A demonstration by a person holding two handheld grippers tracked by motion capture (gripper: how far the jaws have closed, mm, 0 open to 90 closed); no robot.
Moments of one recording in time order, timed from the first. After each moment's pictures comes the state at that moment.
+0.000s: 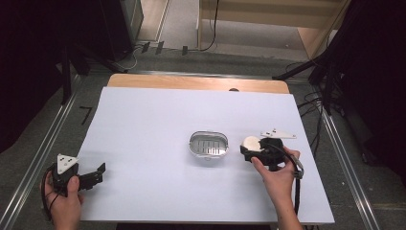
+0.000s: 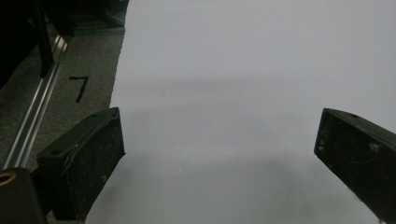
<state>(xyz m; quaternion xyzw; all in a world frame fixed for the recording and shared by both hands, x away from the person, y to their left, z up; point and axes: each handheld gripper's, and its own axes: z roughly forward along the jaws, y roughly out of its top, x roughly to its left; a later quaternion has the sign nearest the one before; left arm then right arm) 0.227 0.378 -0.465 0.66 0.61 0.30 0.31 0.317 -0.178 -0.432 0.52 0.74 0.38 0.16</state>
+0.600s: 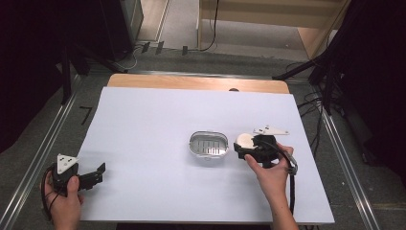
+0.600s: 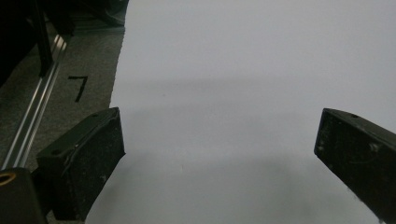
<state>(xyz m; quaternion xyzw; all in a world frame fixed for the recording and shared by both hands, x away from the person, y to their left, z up) 0.227 0.378 -0.465 0.66 0.61 0.30 0.31 0.321 -0.158 -0.424 0.51 0.75 0.39 0.16</state>
